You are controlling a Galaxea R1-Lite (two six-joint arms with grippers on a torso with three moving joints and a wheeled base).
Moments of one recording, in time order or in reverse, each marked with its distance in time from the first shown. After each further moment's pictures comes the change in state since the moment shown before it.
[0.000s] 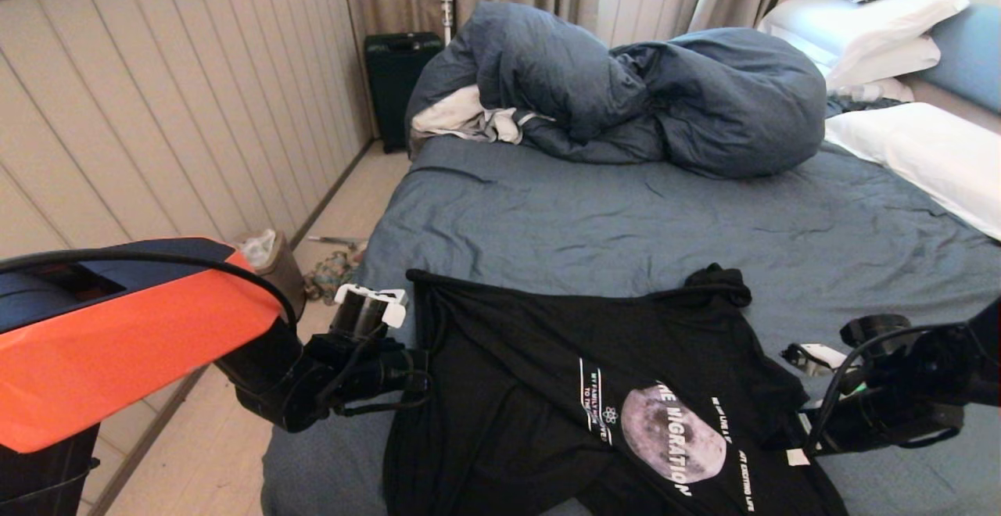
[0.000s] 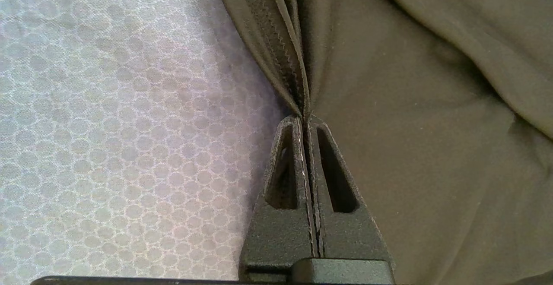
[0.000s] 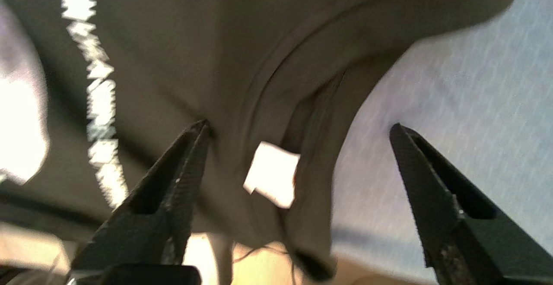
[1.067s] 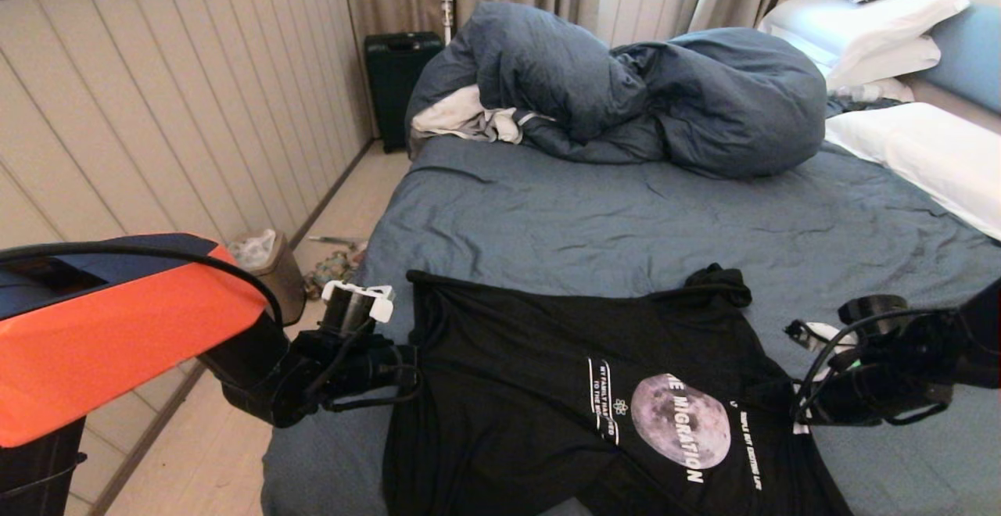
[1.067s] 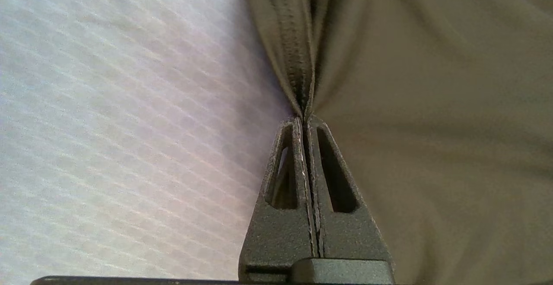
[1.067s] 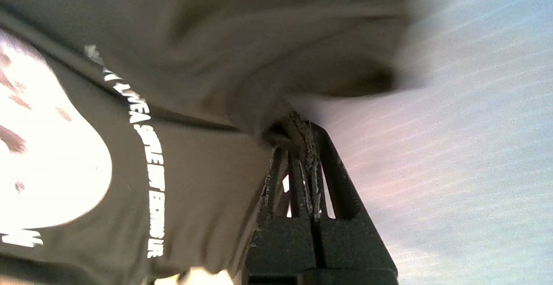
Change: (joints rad) left arm 0.039 -0.016 0.008 0.007 -0.006 -0.011; right arm -0.022 0.036 -0.126 -0.013 0.007 0.113
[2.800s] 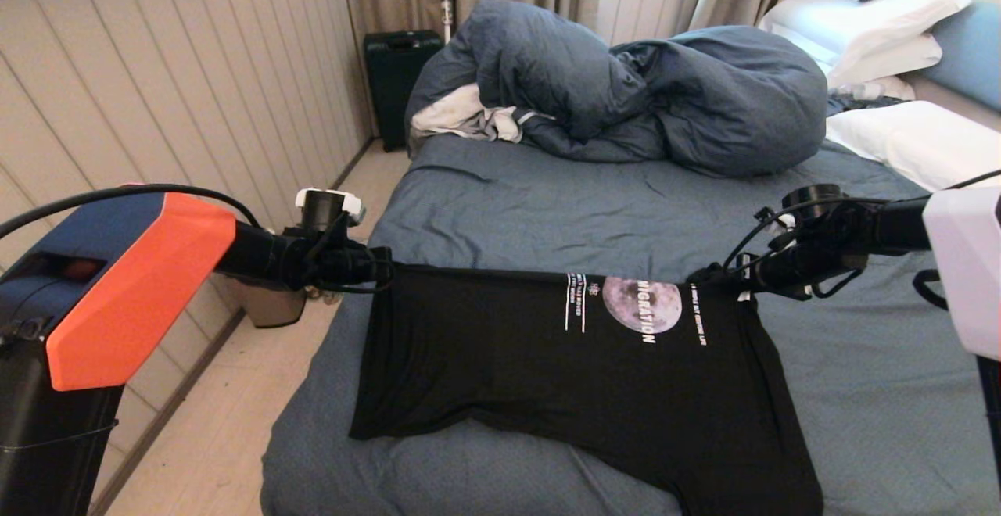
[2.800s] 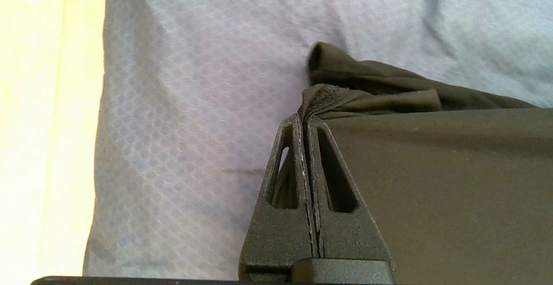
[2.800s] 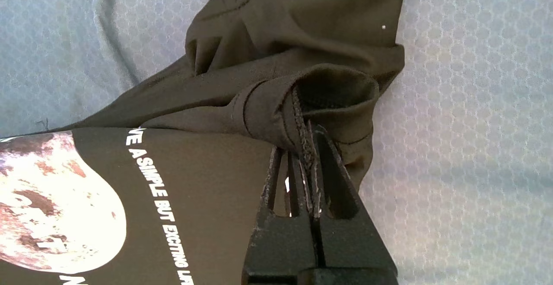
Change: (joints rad) left arm 0.224 0.158 -0.730 0.475 -0.040 0.078; right arm 0.090 0.320 -1.035 0.466 0.000 0.325
